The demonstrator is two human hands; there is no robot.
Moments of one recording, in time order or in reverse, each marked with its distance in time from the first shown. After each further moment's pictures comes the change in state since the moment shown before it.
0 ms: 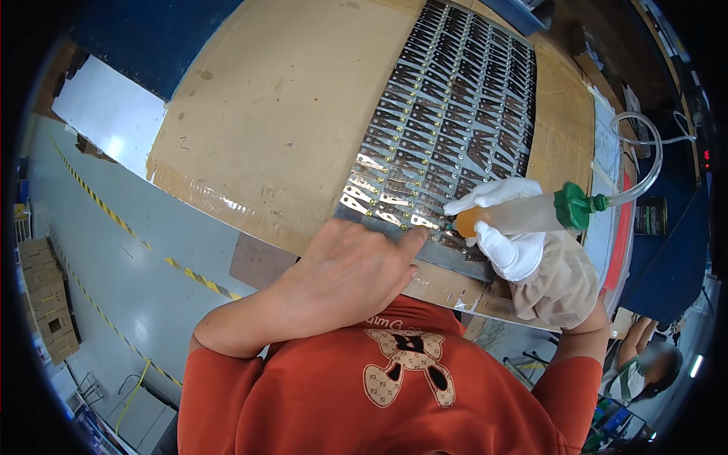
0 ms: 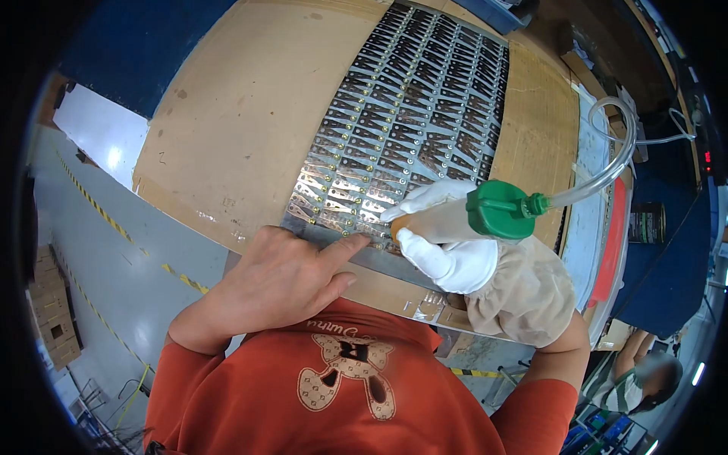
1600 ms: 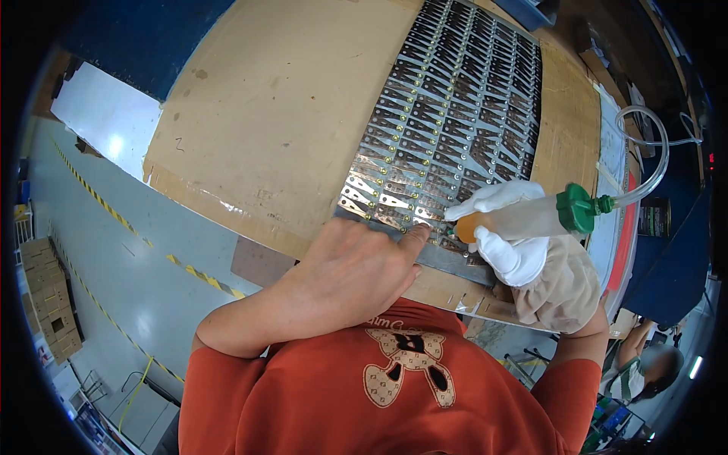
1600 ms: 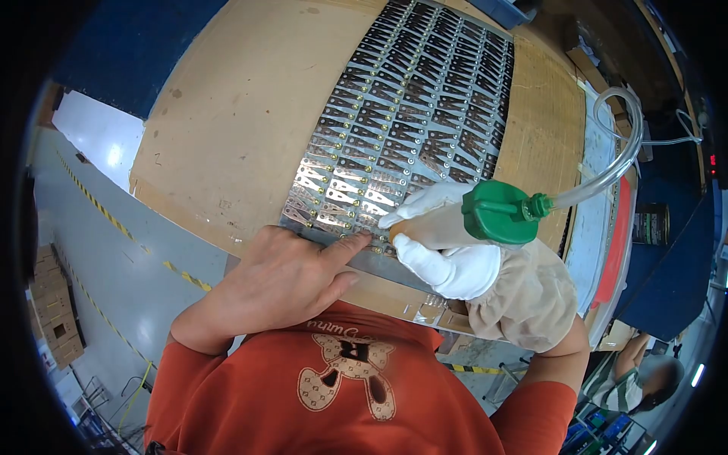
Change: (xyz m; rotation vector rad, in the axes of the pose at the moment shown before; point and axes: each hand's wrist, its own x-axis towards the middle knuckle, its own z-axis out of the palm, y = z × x) left_hand 0.007 -0.002 0.003 -0.003 -0.018 -0.017; right_hand 0.003 0.007 -0.006 -0.235 -0.121 -0.154
